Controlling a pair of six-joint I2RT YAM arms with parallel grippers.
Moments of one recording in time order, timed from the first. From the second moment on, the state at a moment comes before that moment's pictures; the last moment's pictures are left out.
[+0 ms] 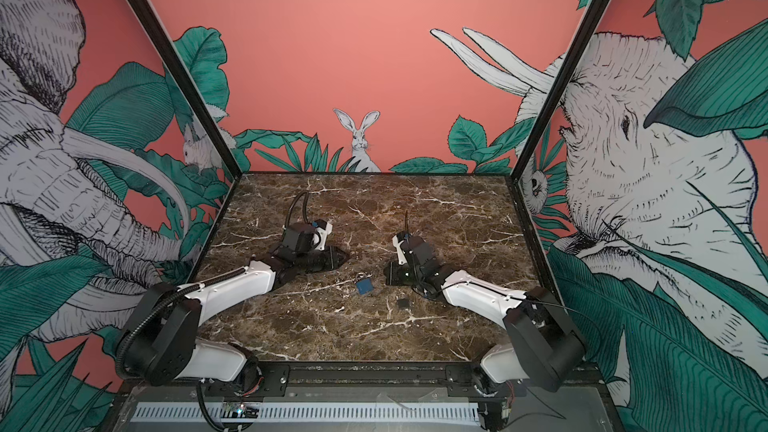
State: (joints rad) left arm -0.51 1.40 0.71 -0.02 0.38 -0.63; right arm 0.69 1.42 0.68 -0.03 -0.23 0.60
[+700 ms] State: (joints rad) left arm -0.45 1.19 0.58 -0.03 0.38 -0.65; right arm 0.74 1.58 0.68 0.11 -0.18 0.68
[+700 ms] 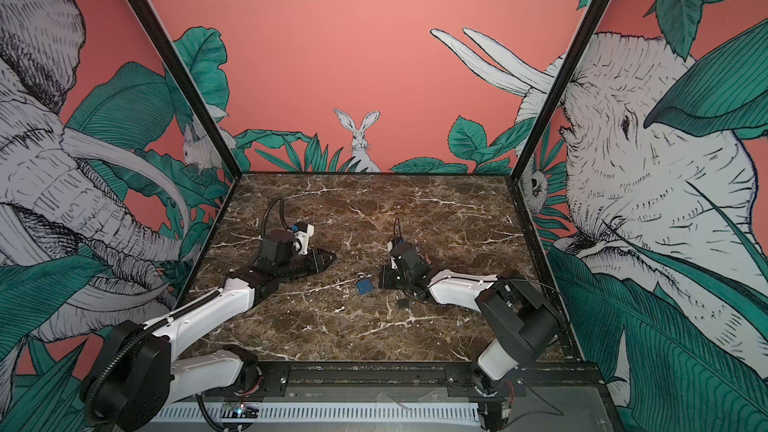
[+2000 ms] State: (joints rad) left arm -0.43 1.16 0.57 -0.02 0.36 -0.67; right arm 0.77 1.52 0.68 0.14 -0.16 0.74
